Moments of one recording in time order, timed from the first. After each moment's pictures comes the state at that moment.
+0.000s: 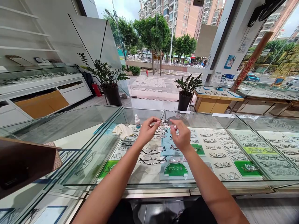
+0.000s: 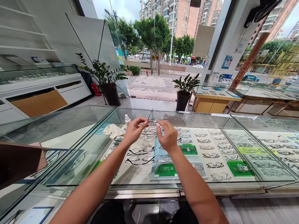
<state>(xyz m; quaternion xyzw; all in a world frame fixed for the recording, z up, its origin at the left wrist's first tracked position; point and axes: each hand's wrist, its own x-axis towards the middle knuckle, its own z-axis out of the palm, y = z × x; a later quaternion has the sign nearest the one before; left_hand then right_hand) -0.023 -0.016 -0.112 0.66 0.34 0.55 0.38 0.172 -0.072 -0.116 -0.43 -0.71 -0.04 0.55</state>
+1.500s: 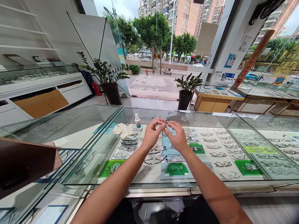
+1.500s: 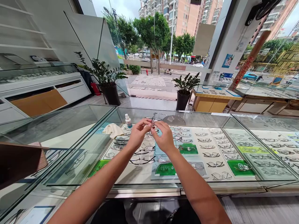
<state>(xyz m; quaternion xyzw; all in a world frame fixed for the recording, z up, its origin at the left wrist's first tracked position) 0.003 -0.035 -0.118 0.56 0.30 0.61 0.47 0.156 -0.067 -0.123 -0.42 -0.71 0.11 0.56</state>
